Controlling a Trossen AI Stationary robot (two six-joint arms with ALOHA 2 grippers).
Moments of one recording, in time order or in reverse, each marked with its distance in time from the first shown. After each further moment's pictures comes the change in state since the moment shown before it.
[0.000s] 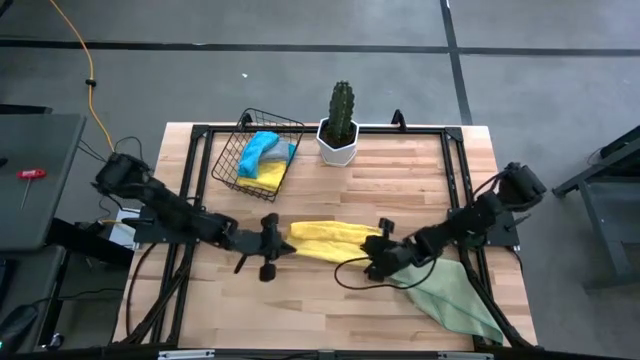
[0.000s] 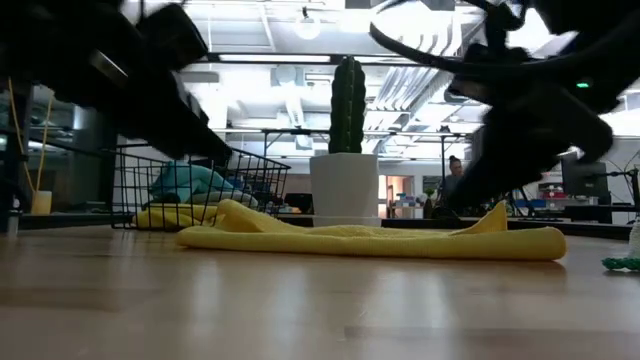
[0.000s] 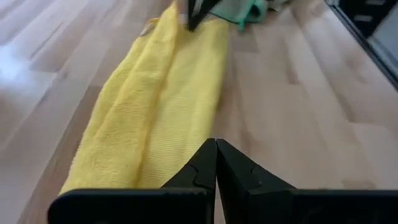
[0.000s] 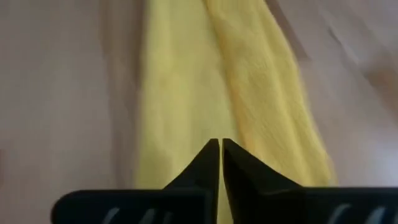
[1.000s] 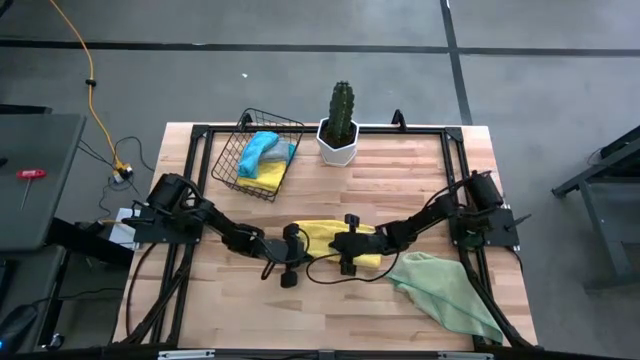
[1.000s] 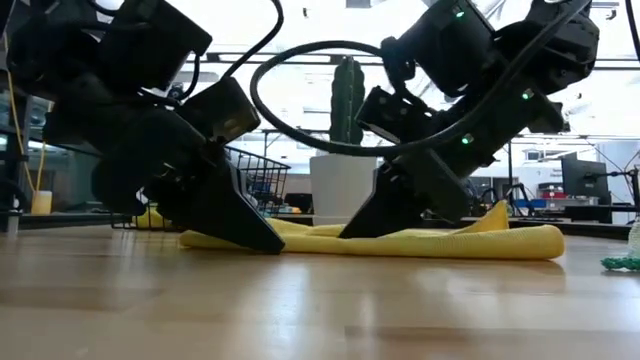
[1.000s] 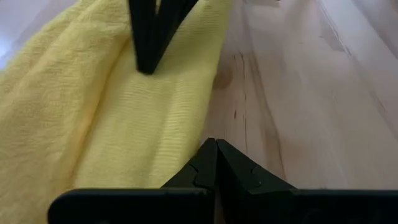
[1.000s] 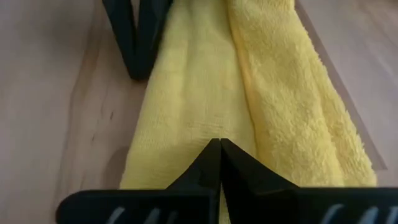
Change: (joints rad) left arm 0.063 0.458 0.140 0.259 0.079 0.019; right arm -0.209 0.321 0.148 0.388 -0.215 -0.336
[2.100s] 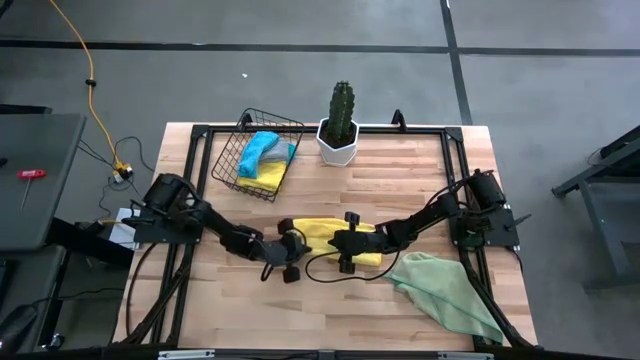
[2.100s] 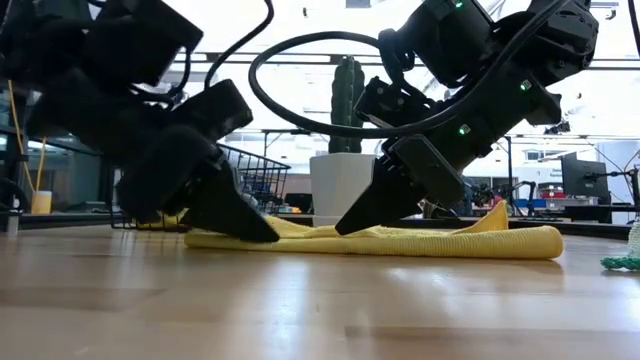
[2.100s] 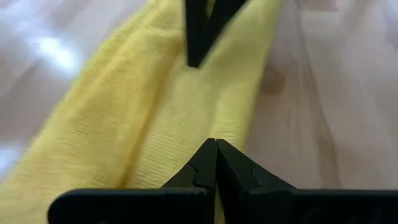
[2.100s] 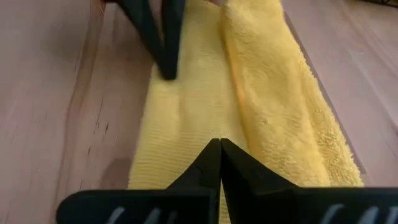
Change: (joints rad) left arm -0.021 -0.023 0.003 -0.067 -0.212 -0.024; right arm -0.002 -0.024 0.010 -0.023 0.022 0.004
